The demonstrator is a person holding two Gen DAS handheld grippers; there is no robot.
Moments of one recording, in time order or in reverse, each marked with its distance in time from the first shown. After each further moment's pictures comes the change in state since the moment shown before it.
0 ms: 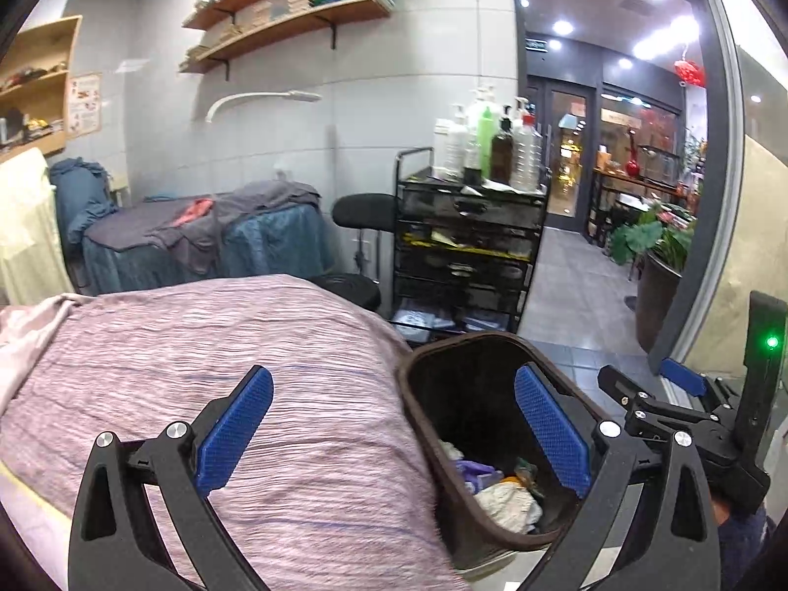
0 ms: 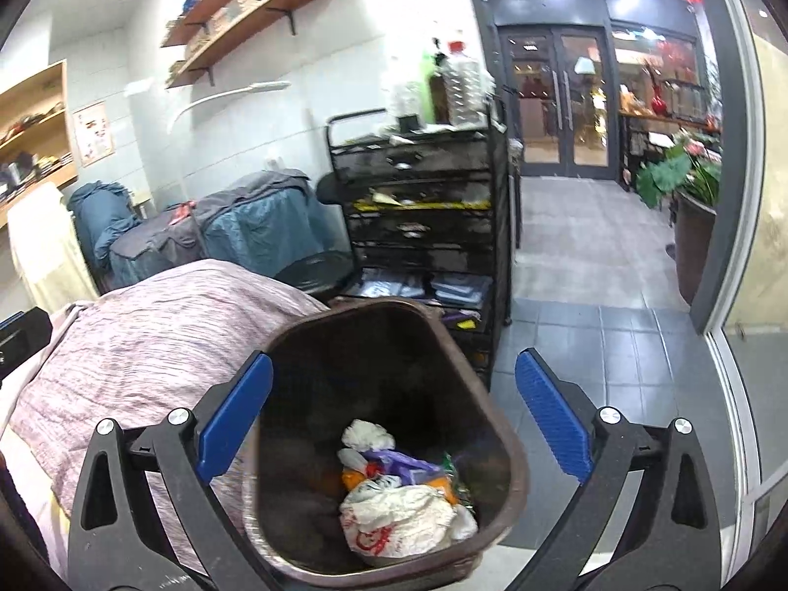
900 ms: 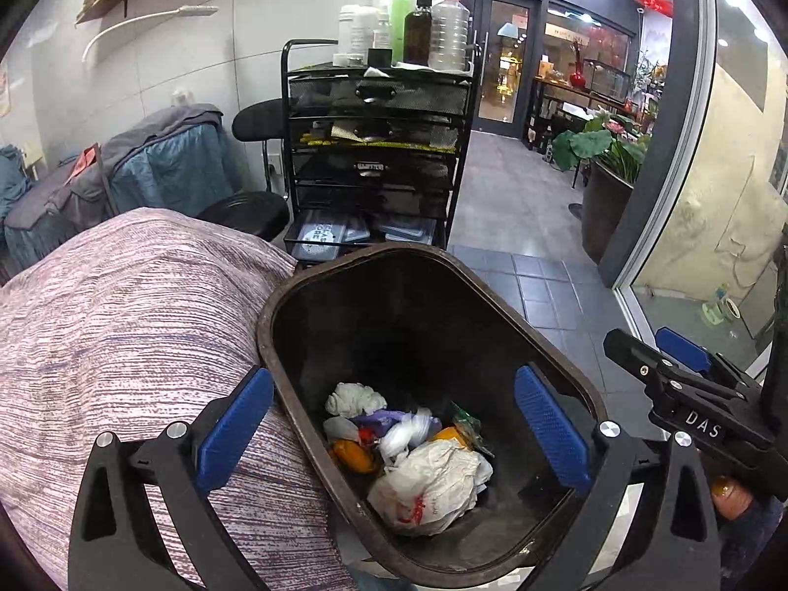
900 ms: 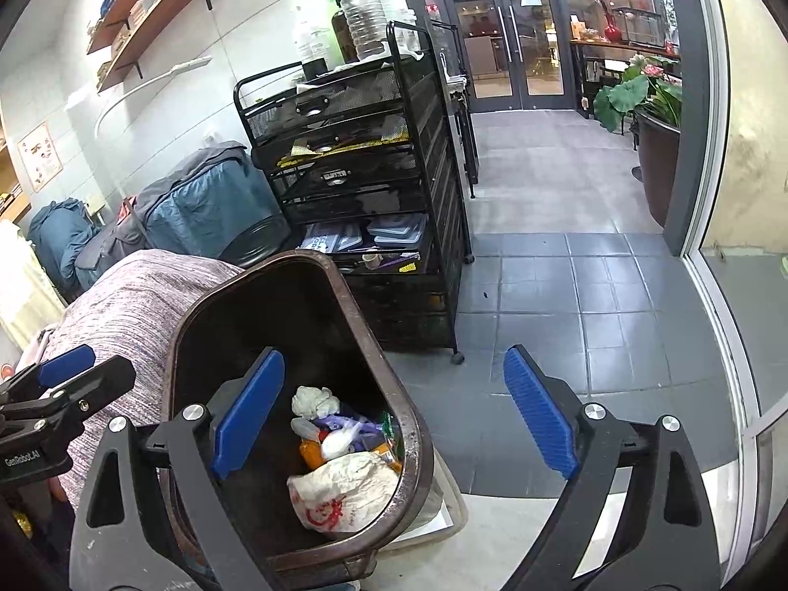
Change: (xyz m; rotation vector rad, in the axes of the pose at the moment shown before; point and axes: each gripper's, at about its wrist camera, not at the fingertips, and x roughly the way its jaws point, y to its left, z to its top) left arm 0.104 -0.071 -0.019 0.097 0.291 -0.210; right arm 0.039 -0.090 -0.013 0.166 0.171 -0.093
